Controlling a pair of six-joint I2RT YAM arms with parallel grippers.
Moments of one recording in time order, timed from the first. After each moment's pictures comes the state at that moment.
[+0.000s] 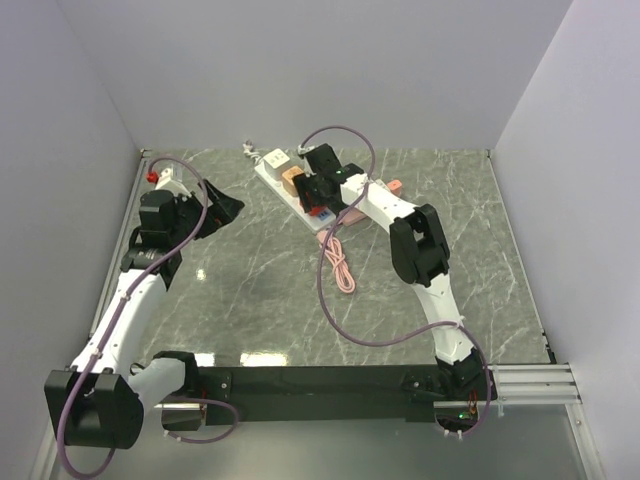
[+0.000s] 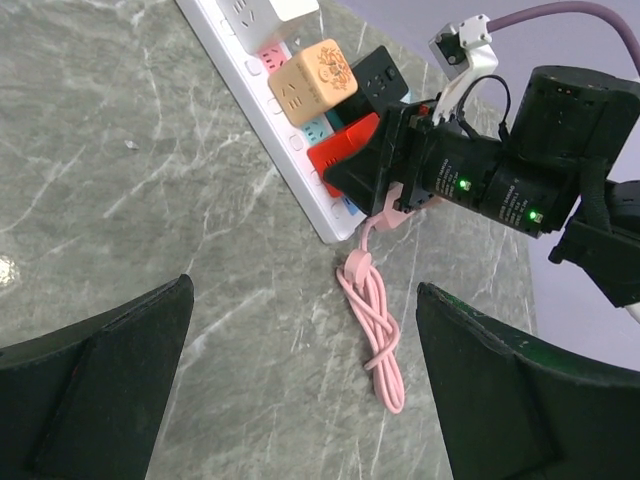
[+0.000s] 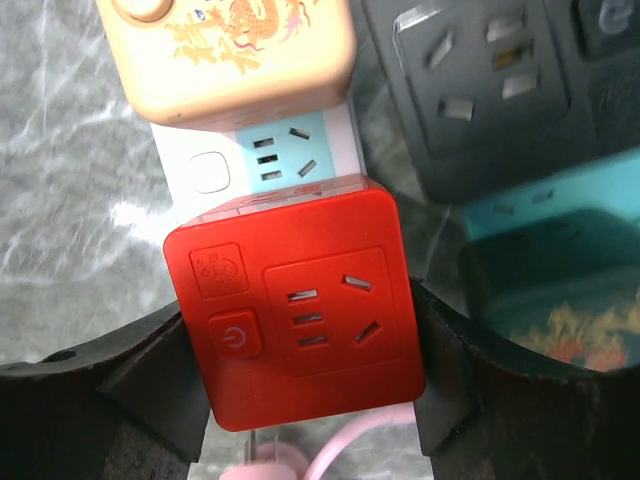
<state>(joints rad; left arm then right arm) -0.06 1.03 0.82 -0.14 0.27 -0.66 0.58 2.37 2.08 -0.59 0.04 0.08</state>
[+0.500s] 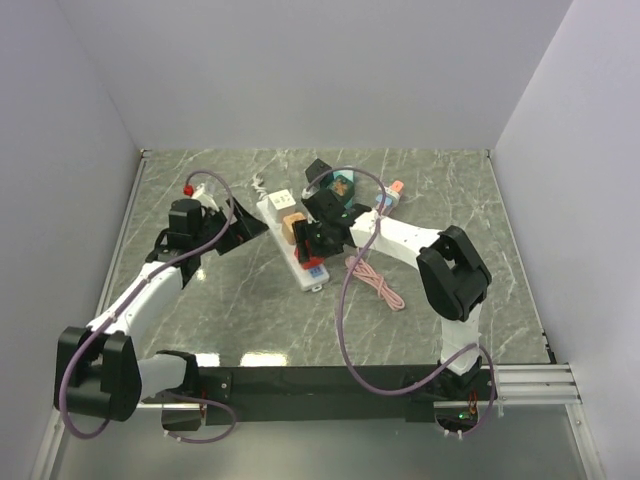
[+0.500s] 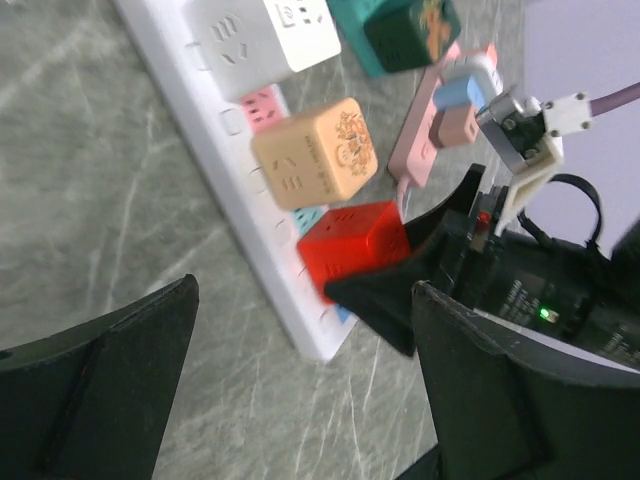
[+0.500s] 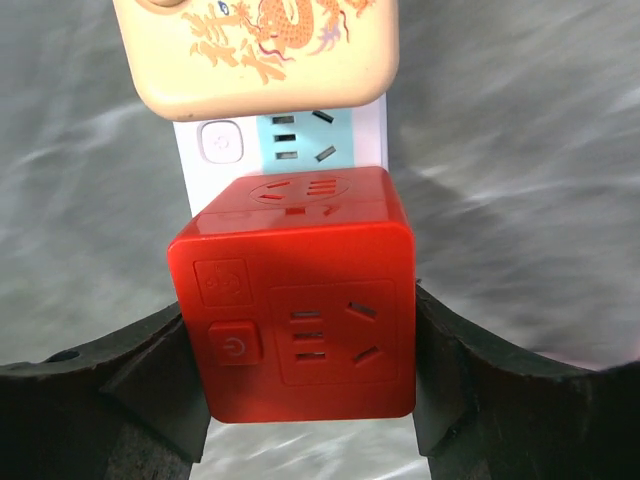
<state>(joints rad) -0.15 1.17 0.72 -0.04 0.38 -0.70 0.72 1.94 1.43 -0.52 -0.04 0.37</state>
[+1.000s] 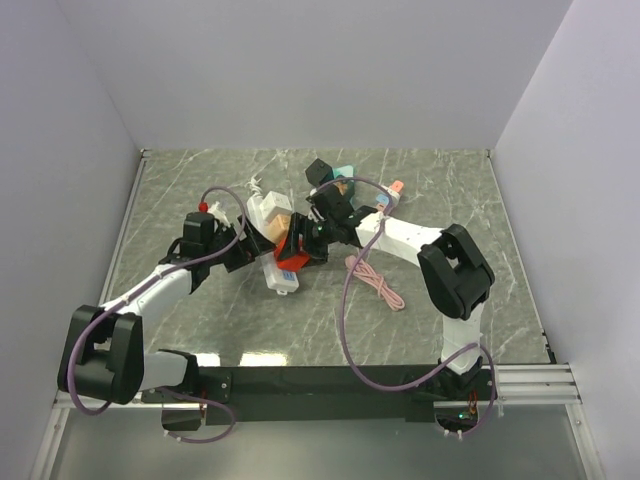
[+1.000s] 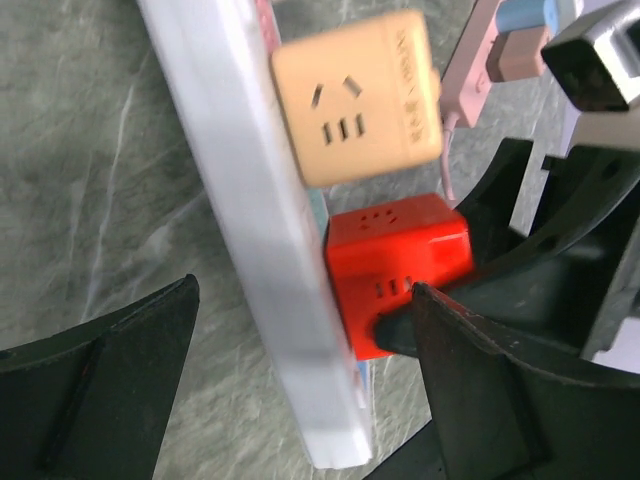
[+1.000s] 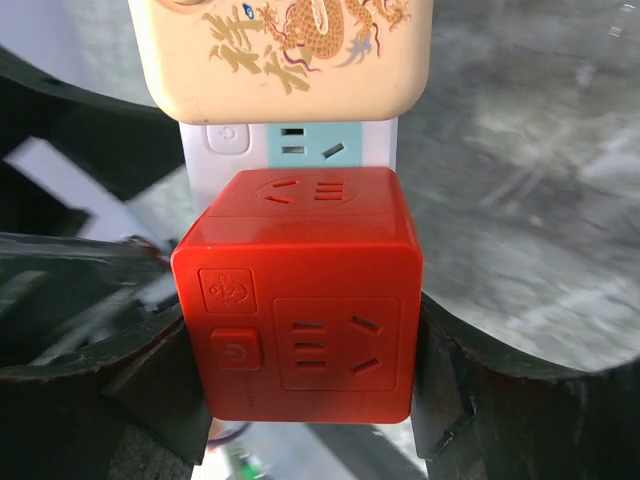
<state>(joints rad) -0.20 1.27 0.62 0.03 0.42 -0.73 0.70 1.91 1.34 -0.32 -0.45 0.81</state>
